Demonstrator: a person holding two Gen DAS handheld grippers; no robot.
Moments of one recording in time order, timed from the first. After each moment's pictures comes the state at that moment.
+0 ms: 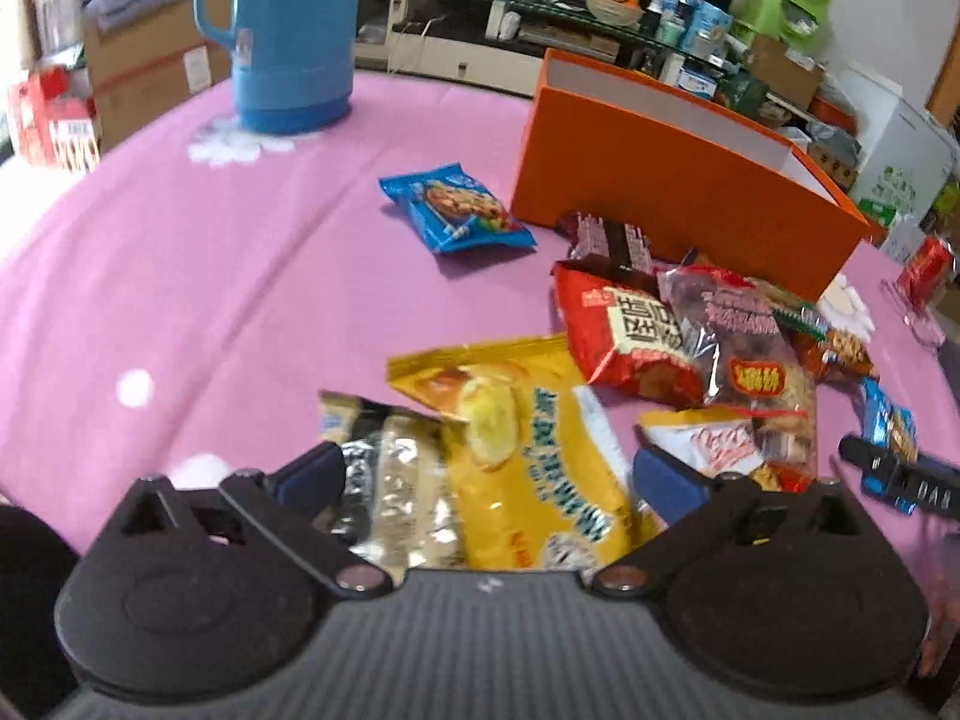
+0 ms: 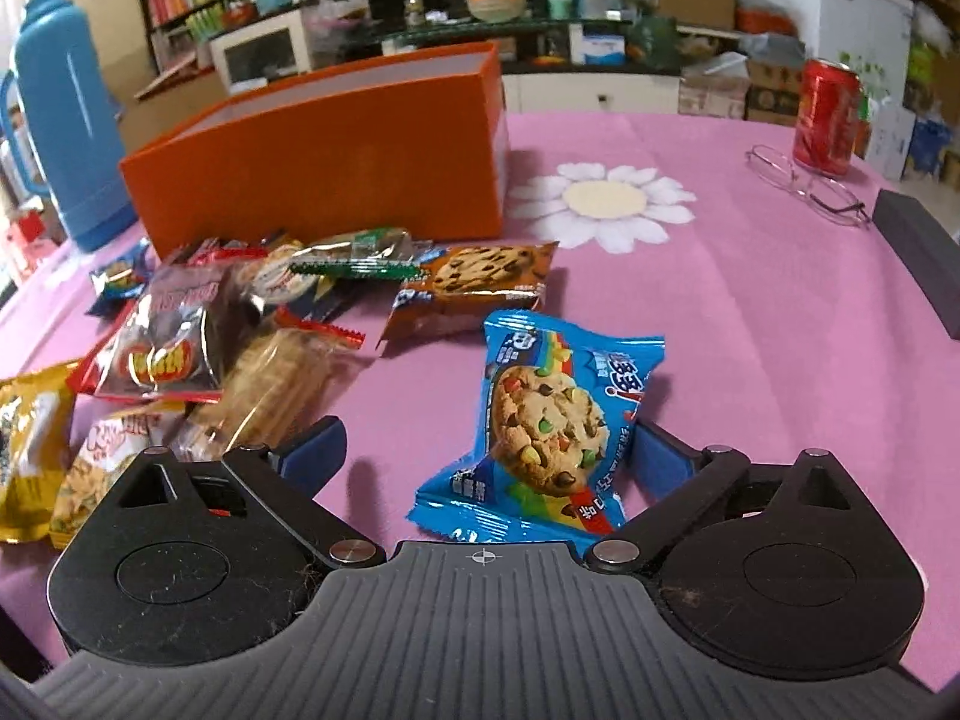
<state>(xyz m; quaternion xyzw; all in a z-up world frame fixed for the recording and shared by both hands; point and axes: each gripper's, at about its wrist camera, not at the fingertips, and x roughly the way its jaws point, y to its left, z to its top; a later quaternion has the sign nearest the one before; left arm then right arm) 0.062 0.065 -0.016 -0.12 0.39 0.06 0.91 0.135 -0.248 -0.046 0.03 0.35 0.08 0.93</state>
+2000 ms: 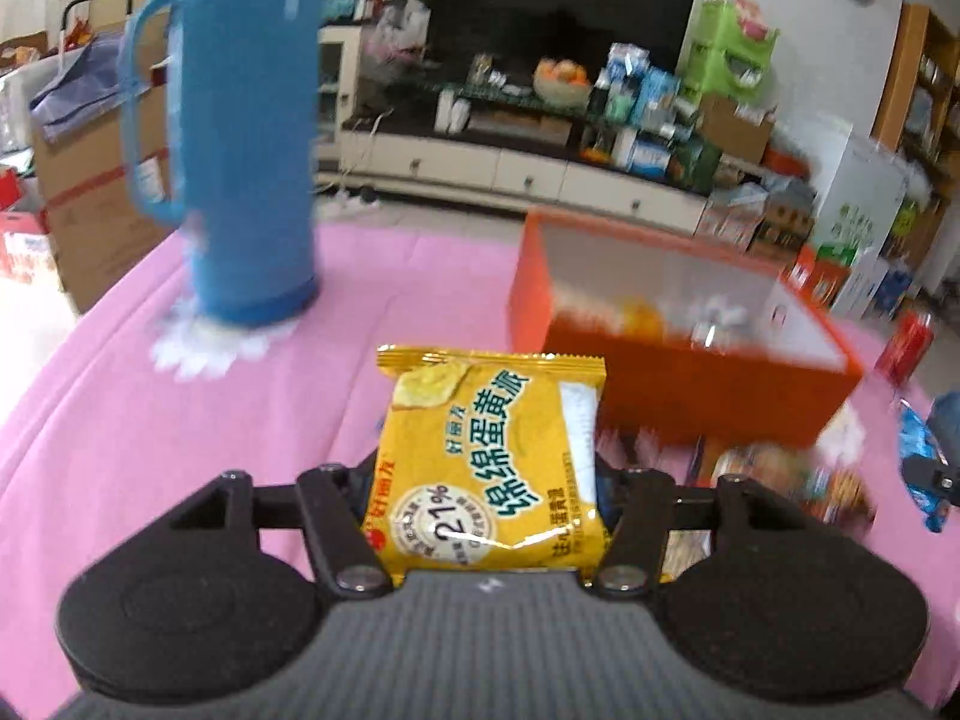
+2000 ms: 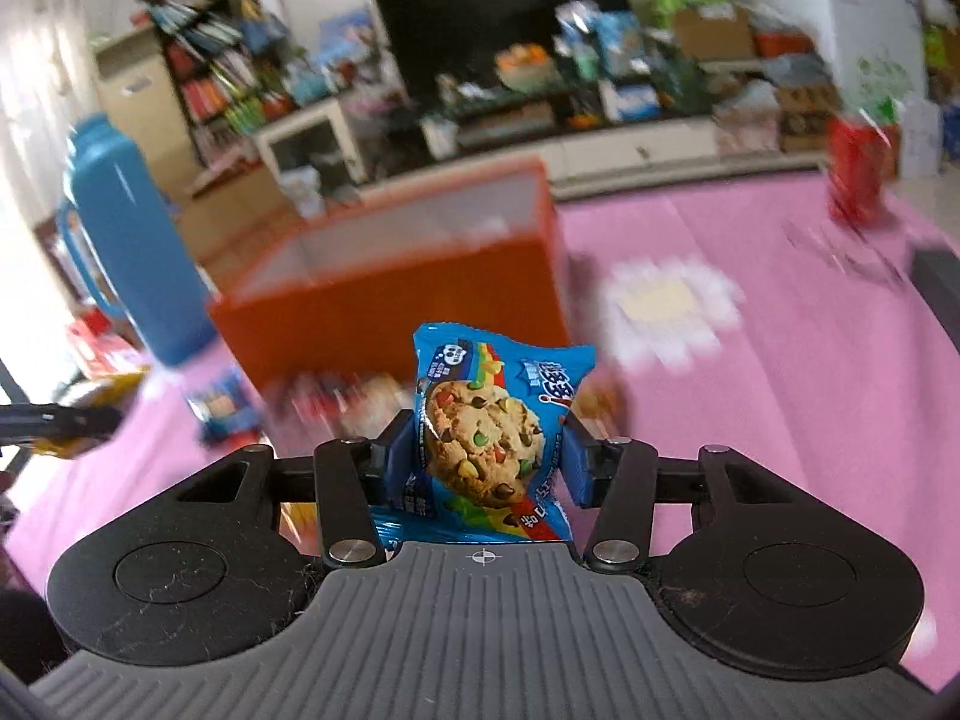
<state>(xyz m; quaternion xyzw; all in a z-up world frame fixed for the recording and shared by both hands) 0.148 0.124 0.052 -0.09 0.31 0.00 0.95 0.141 -0.250 0.022 0.10 0.28 0.14 0.94</state>
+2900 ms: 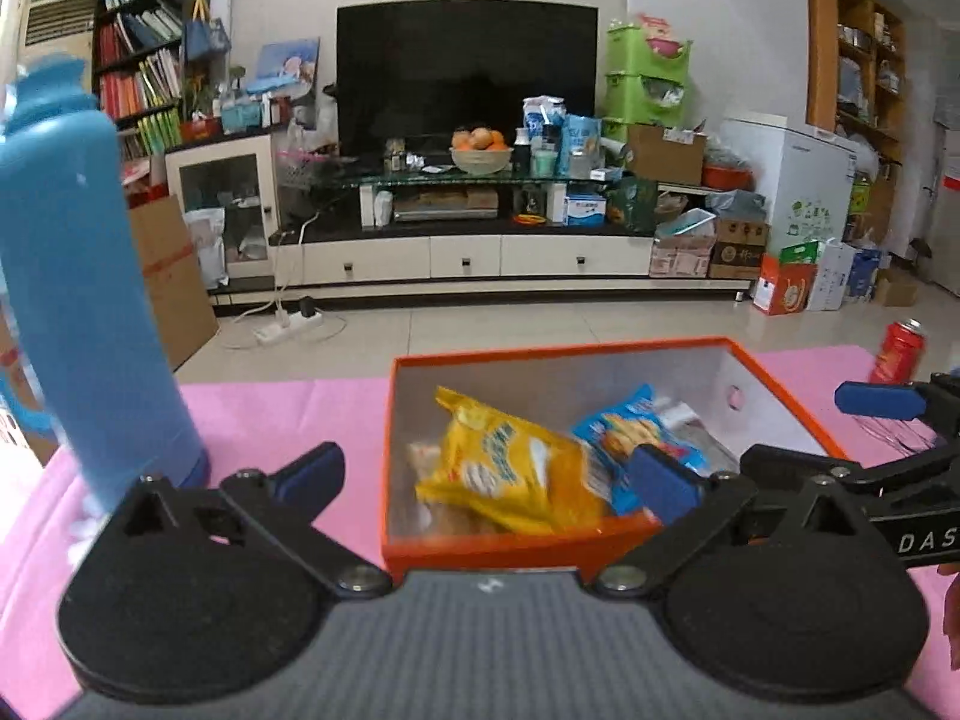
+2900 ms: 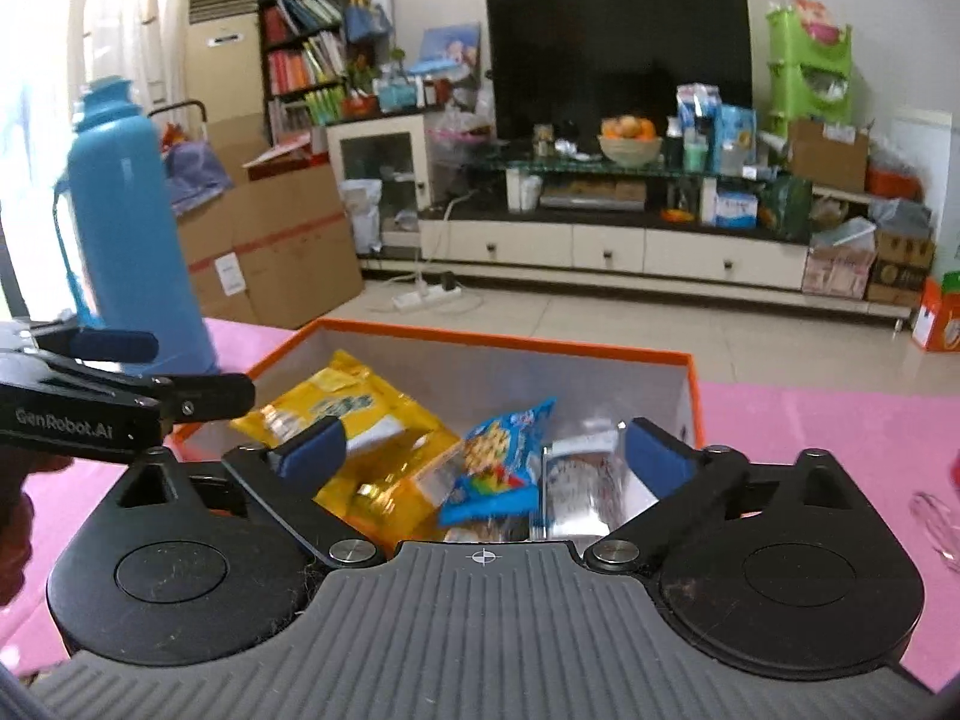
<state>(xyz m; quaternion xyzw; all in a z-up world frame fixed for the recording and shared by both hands) 0.212 0.054 0.075 0.01 0.24 -0.04 0.97 0.271 -0.170 0.065 -0.02 0.23 0.19 0.95</state>
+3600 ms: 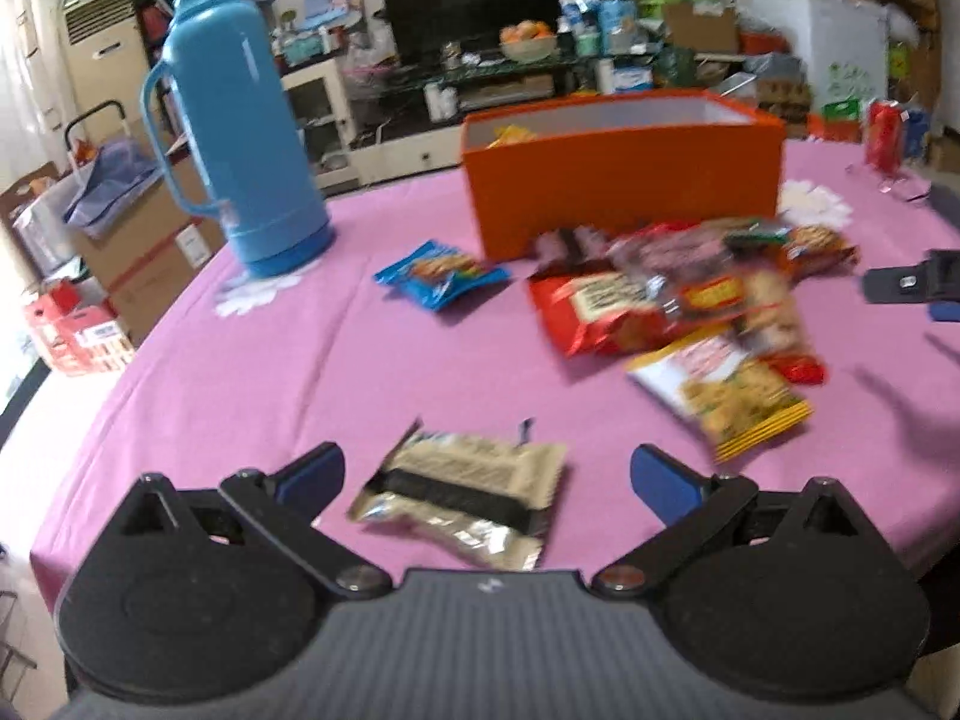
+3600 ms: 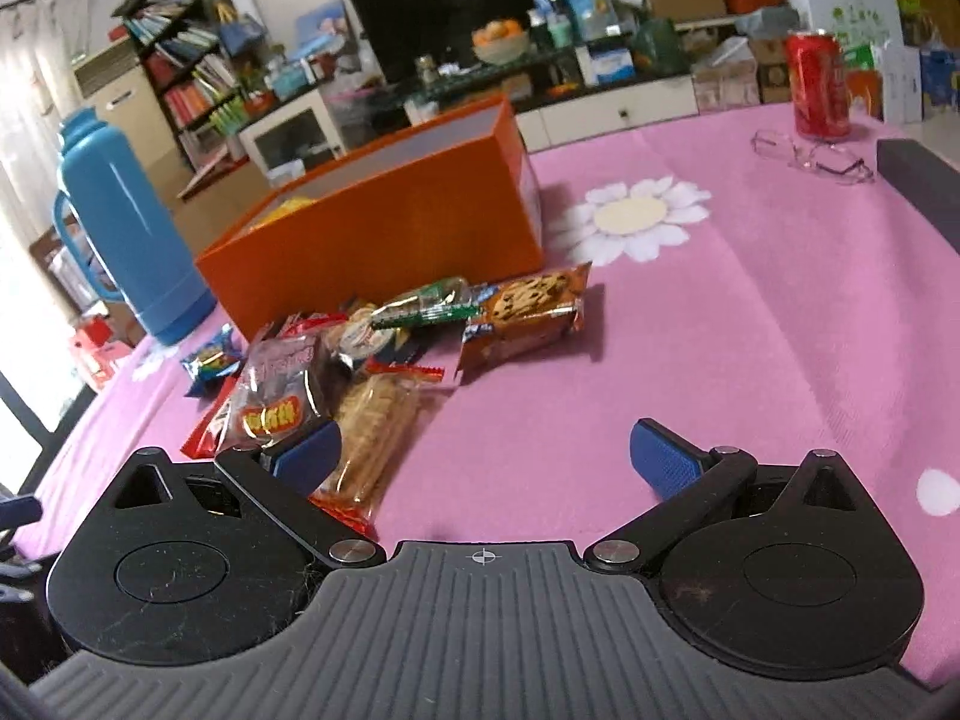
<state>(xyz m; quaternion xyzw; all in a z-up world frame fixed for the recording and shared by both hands) 0.007 0.044 -0.006 0.08 0.34 0.05 0.93 0.097 -0.268 -0.034 0.14 0.31 0.13 0.93</state>
